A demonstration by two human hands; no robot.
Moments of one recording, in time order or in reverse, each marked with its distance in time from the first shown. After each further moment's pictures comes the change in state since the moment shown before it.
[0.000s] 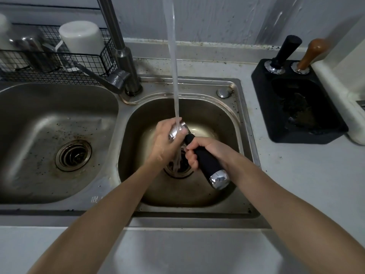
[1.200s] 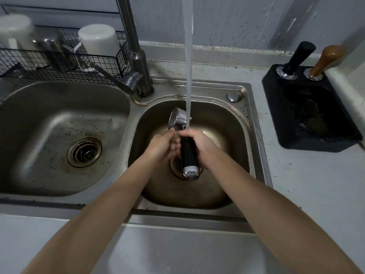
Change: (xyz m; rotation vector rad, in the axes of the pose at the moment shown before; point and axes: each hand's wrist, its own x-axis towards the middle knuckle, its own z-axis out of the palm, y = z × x) left_hand -0.001 0.017 -0.025 -0.694 -0.005 -0.670; right_hand 0.049 -0.005 0.033 0.073 0.188 -0.207
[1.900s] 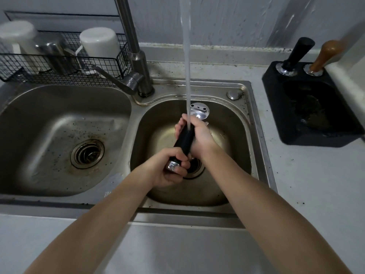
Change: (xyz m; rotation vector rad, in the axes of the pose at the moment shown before) left_hand -0.031 -0.009 -0.015 -0.070 -0.487 -0.422; right_hand 0.017 -0.004 0.011 0.321 0.073 -0.181
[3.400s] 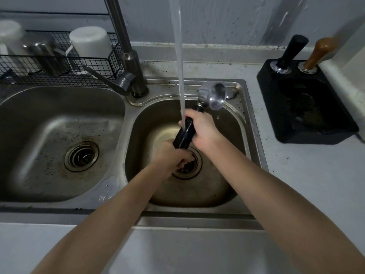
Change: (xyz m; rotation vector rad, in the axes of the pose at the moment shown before) left_hand 0.032 0.004 0.015 0.556 0.576 0.279; right_hand -0.009 -0.027 0.004 -0.317 0.100 -0.172
